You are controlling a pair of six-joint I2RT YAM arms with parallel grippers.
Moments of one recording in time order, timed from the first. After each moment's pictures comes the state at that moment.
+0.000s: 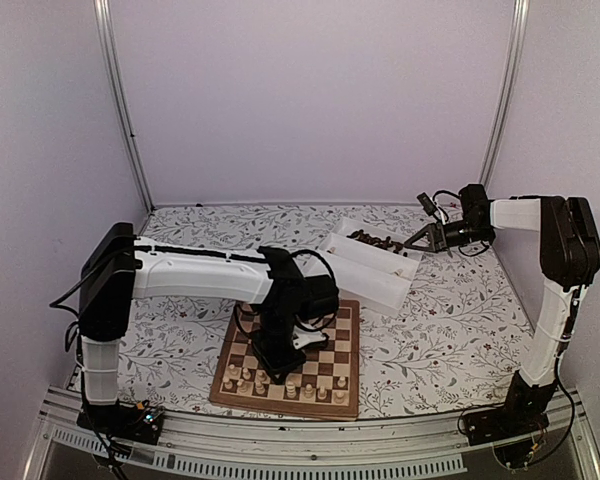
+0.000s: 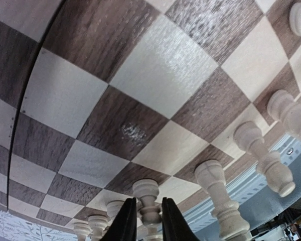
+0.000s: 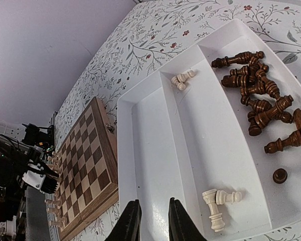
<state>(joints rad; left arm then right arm) -1.15 2.06 1.57 -1.23 0.17 -0.13 0.06 1.97 1.36 -0.49 -1.05 -0.26</state>
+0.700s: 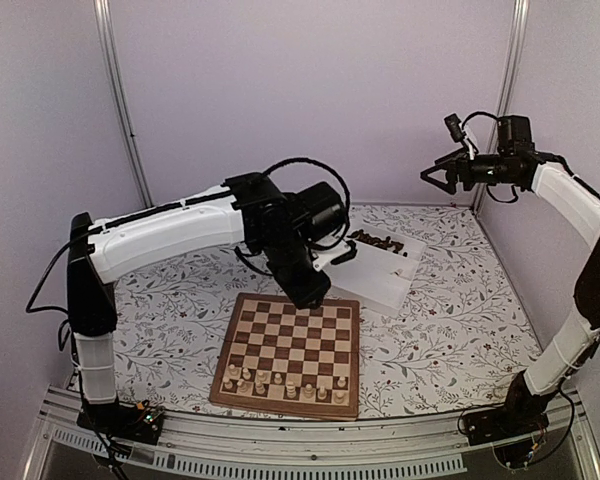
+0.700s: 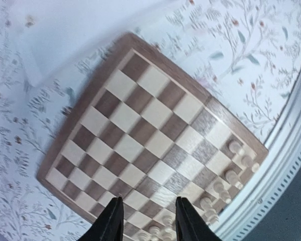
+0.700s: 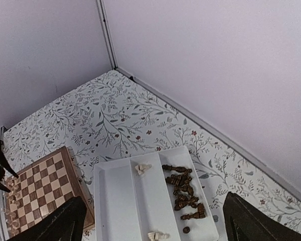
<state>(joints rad) -1.09 2.00 1.96 -1.23 -0.04 -0.09 0.06 1.64 1.55 -0.49 -0.82 -0.30</state>
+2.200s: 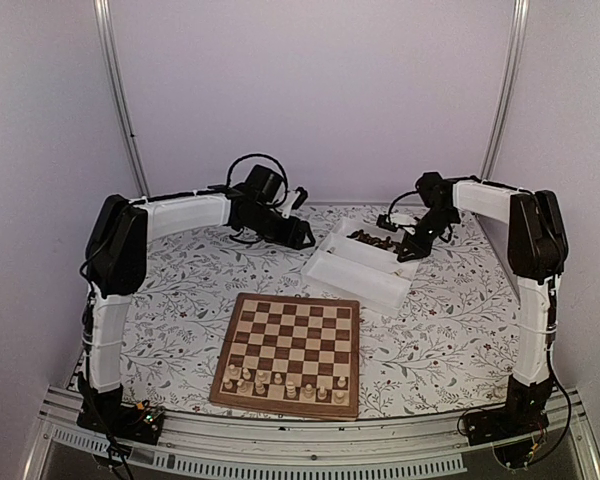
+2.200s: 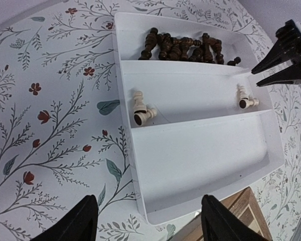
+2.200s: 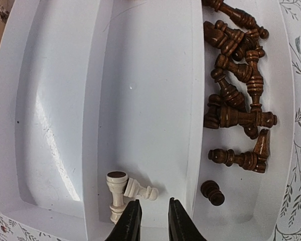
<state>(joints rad) -0.61 2.21 1.82 -0.44 0.27 -0.16 0.26 2.16 1.75 -0.88 -0.35 -0.85</state>
